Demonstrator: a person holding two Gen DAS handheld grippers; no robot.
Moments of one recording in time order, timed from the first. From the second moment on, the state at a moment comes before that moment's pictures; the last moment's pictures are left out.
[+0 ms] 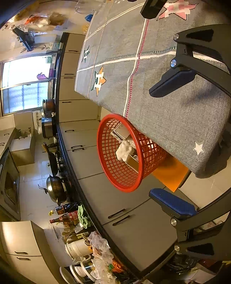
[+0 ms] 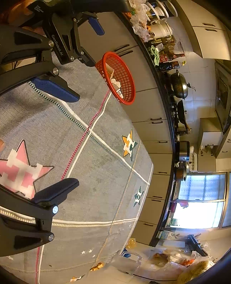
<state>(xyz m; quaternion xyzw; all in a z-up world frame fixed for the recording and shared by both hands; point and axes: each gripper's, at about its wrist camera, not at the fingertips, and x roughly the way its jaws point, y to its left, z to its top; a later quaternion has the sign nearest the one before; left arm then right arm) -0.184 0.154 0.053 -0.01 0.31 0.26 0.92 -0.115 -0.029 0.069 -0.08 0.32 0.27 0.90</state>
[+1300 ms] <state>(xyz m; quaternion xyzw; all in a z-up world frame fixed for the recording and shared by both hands) -0.183 0.162 0.048 -0.01 0.31 0.26 0.91 -0.112 -0.029 0.059 -0.07 0.34 0.26 0.90</state>
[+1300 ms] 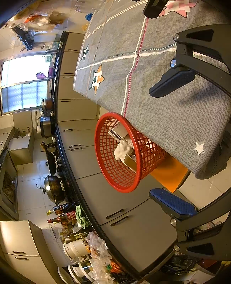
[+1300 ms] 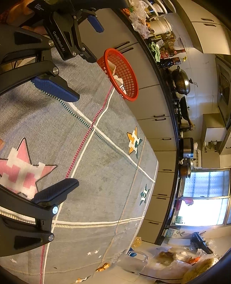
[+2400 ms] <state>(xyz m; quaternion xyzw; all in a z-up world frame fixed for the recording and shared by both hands) -0.145 0.126 0.057 -0.02 0.33 0.16 0.93 -0.085 -0.080 0.055 -0.03 0.35 0.19 0.92</state>
